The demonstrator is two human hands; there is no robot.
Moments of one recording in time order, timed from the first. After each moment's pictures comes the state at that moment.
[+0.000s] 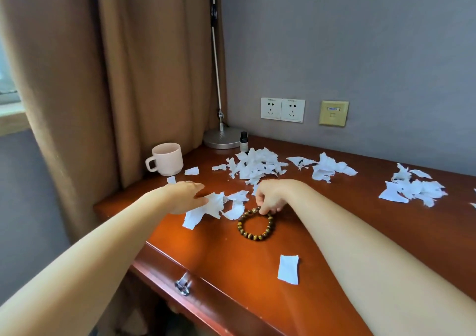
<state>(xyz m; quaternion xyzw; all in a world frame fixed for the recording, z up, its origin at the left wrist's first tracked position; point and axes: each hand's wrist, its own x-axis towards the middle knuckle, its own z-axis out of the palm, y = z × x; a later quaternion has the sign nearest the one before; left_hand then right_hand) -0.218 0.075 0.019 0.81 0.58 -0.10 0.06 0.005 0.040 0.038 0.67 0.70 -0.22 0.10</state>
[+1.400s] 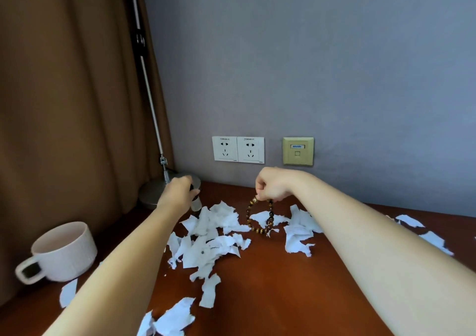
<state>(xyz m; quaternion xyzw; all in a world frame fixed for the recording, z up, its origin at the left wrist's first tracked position) -0.064 0.292 0.035 0.79 0.57 0.22 0.02 0.144 0.188 0.093 0.71 0.69 -0.14 -0.05</state>
